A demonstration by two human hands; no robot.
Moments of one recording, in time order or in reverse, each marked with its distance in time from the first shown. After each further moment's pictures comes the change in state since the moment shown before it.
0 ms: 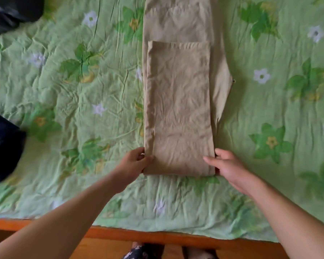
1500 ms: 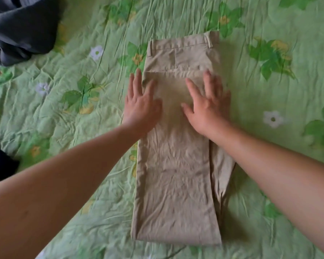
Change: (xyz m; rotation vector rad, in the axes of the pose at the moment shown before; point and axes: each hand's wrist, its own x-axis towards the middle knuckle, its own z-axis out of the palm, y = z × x) left_hand 0.139 0.197 -0.001 0.968 0.668 0.584; right_hand 0.135 -0.212 0.007 -1.131 0.492 -0.810
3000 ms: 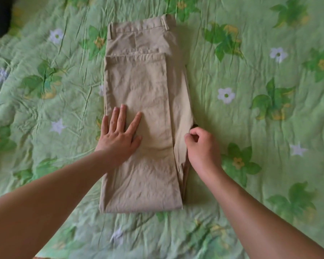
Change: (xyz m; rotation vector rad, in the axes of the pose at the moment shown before) left_hand -0.123 -0.003 0.054 0.367 -0.314 0.171; right_hand -0.167 0.047 0.015 0.639 0.039 0.593
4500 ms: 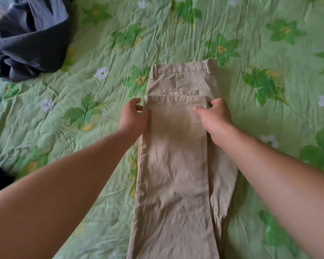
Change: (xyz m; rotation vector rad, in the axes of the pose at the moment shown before) left_hand 0.124 -0.065 -0.095 -1.045 0.334 -0.519; right_hand 0.144 -0.157 0.042 0.156 -0.026 0.050
